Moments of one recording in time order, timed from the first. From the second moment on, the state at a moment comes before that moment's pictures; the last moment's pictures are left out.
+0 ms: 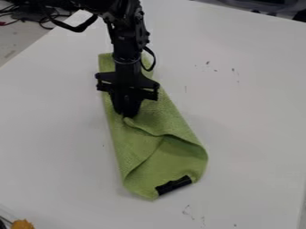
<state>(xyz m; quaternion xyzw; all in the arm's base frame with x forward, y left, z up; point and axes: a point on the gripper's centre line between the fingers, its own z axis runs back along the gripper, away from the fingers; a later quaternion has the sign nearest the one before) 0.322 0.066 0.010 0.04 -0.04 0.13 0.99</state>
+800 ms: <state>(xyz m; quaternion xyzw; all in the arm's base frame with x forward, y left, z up) 0.375 0.015 0.074 0.10 -0.10 0.09 0.99</state>
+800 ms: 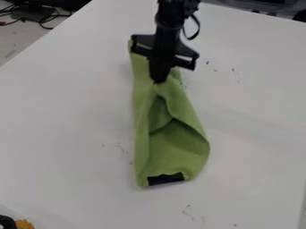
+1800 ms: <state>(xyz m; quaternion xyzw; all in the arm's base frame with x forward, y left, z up) 0.430 -0.081 0.044 0.03 -0.11 0.00 0.99</state>
